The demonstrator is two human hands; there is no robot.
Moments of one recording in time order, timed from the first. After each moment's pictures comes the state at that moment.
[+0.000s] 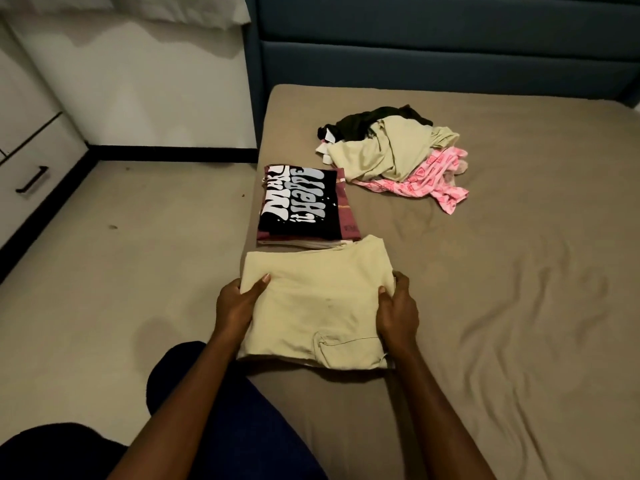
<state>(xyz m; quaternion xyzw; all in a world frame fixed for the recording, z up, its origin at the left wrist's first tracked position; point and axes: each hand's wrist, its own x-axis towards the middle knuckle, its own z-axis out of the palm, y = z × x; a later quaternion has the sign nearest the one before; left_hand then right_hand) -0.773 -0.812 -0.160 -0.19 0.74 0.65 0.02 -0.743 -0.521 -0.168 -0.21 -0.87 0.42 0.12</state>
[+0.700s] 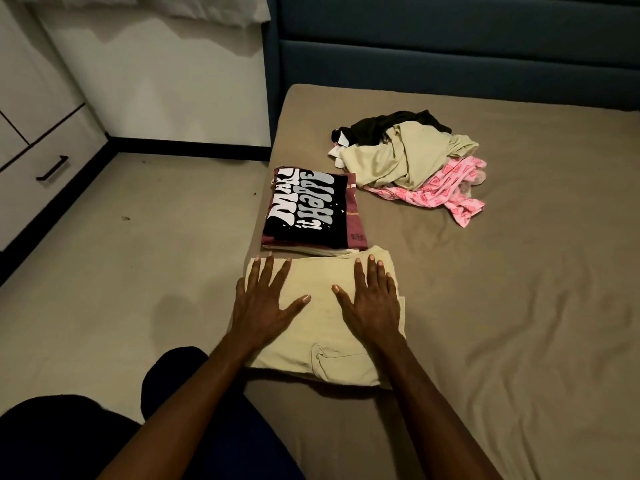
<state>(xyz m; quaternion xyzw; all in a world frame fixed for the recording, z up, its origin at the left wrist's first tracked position) -0.788 -0.781 -0.174 0.06 0.98 0.17 -0.02 -0.795 -0.543 -0.181 0.00 -0.99 0.13 0.04</state>
